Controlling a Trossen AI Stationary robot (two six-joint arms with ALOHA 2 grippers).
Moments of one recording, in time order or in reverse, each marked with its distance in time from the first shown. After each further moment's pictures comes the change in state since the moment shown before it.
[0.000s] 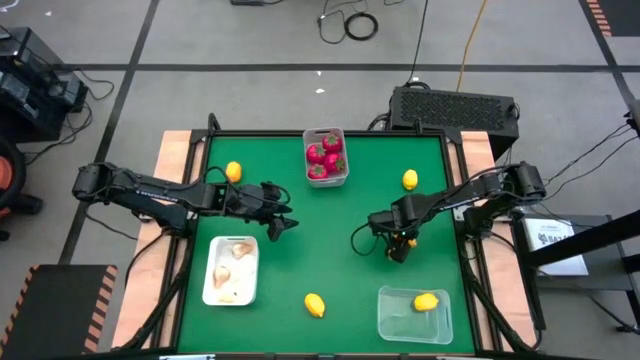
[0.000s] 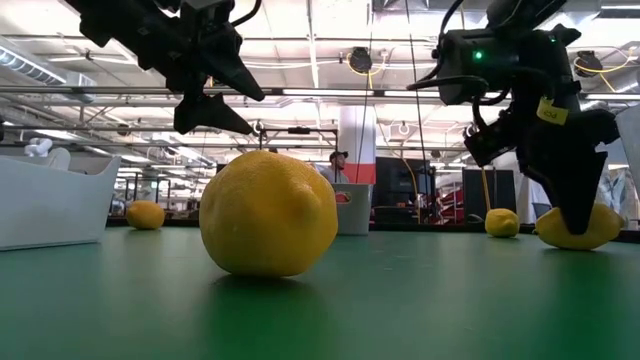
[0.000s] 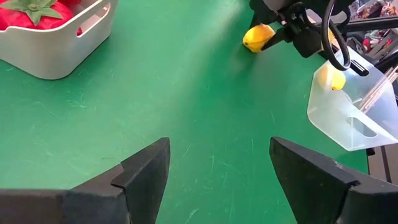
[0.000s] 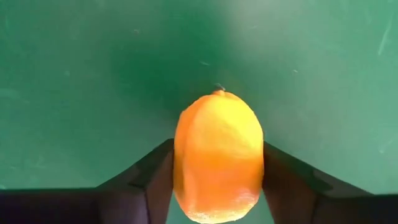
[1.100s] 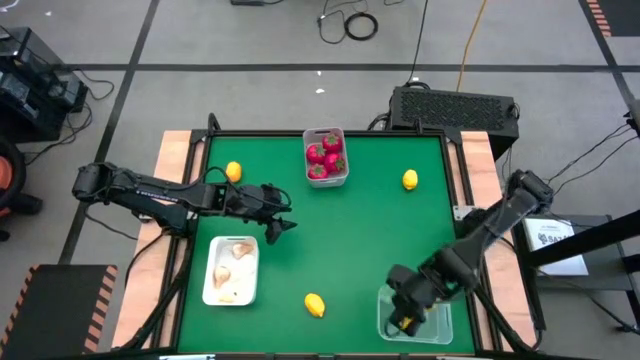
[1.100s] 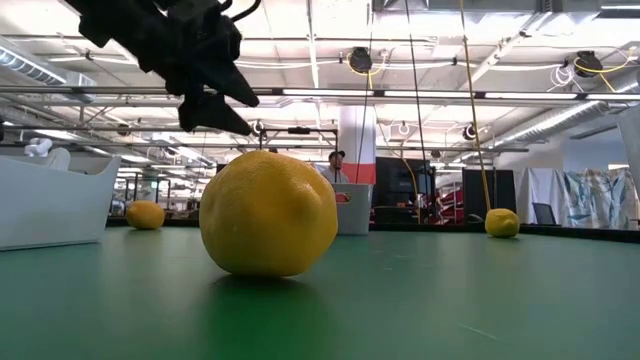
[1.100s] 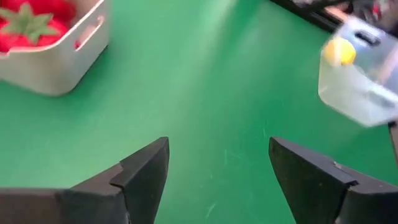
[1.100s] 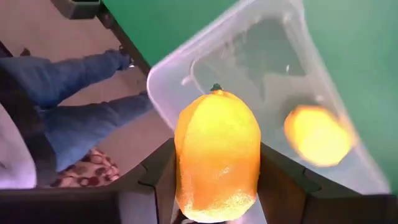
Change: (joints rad) left arm 0.000 0.000 0.000 -0.022 0.003 0.148; right arm 0.590 0.000 0.500 -0.043 -0.142 0.785
